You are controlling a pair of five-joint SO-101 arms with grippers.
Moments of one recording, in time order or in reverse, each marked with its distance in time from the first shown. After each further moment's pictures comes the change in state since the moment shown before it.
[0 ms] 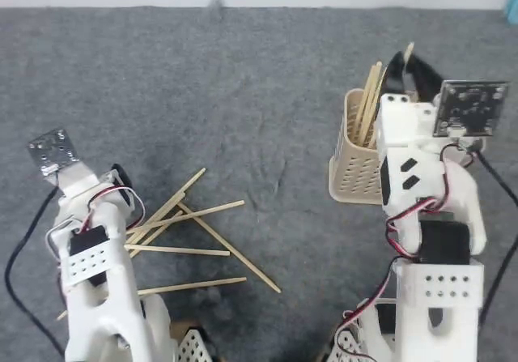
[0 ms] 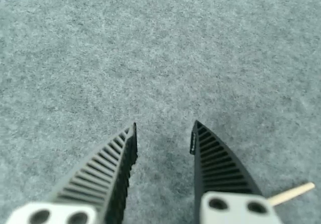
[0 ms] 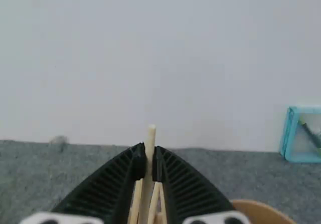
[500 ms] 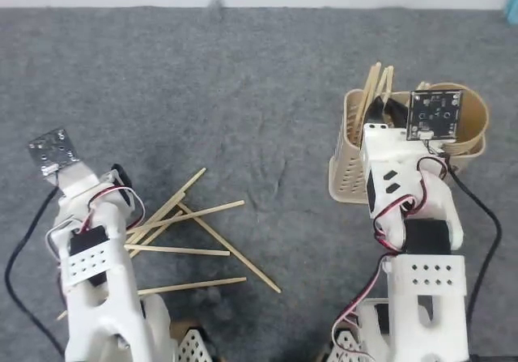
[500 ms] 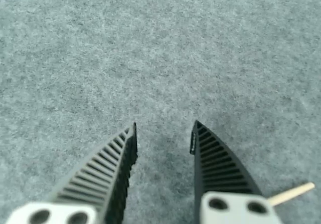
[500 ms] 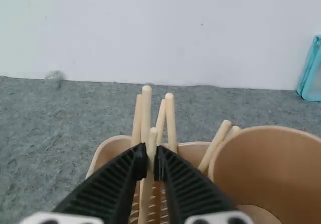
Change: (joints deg) left arm 0.0 0.0 0.0 0.0 0.0; right arm -0.4 0.0 12.7 -0.2 0.0
